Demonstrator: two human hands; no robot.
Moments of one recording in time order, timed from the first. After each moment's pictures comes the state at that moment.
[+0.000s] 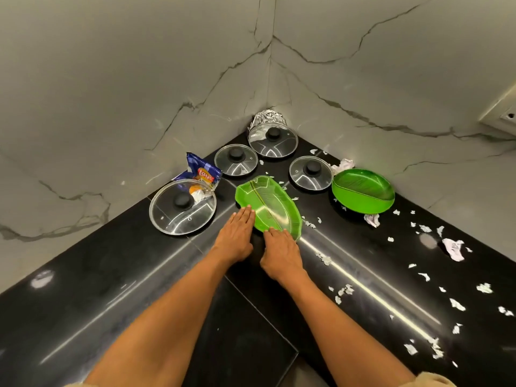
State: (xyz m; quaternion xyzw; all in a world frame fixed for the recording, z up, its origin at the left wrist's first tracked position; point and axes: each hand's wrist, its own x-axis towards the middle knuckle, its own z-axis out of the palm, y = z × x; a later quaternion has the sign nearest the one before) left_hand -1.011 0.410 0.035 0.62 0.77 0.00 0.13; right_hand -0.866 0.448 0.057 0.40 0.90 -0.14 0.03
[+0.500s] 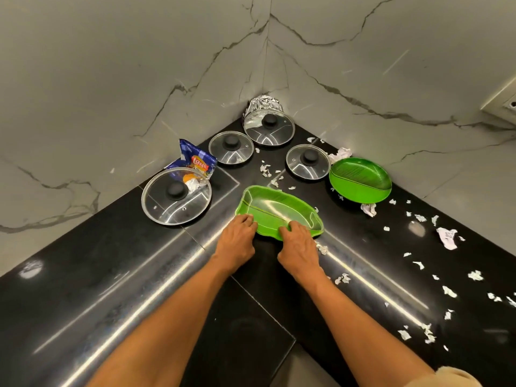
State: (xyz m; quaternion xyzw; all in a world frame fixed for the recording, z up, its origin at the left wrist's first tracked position) left_hand -0.988 0.395 0.013 0.64 0.76 0.09 0.08; right_hand -0.825 0.459 0.035 0.45 0.89 -0.10 0.00
